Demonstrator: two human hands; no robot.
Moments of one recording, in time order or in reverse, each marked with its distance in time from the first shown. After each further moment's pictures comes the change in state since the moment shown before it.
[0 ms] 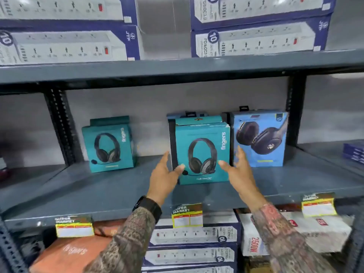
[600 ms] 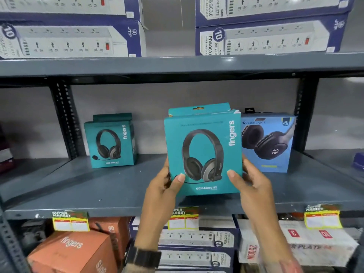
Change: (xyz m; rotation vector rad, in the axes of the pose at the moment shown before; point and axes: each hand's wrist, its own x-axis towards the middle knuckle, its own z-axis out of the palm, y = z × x) left_hand -0.075 0.017 0.005 -0.196 0.044 0.155; right_hand -0.093 -0.059 -0.034 0.159 0.002 -0.119
